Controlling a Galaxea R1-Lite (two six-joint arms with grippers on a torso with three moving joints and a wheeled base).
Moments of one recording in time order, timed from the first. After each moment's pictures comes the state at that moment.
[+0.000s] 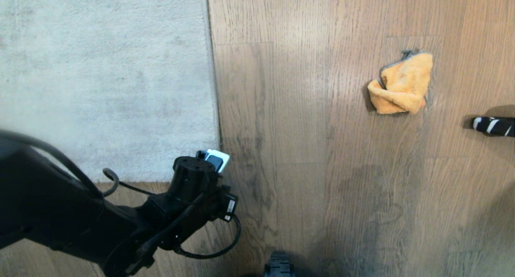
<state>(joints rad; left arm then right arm) -0.65 1.90 -0.62 -0.73 0.29 -0.04 0.00 0.00 0.00 -0.05 -0.03 0.05</state>
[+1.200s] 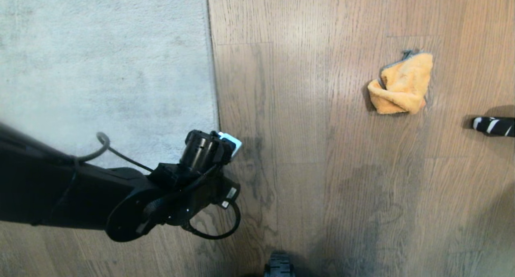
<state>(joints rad) -0.69 1.83 -0.88 -0.26 0.44 0.10 0.00 0.00 0.00 -0.05 -0.03 0.05</state>
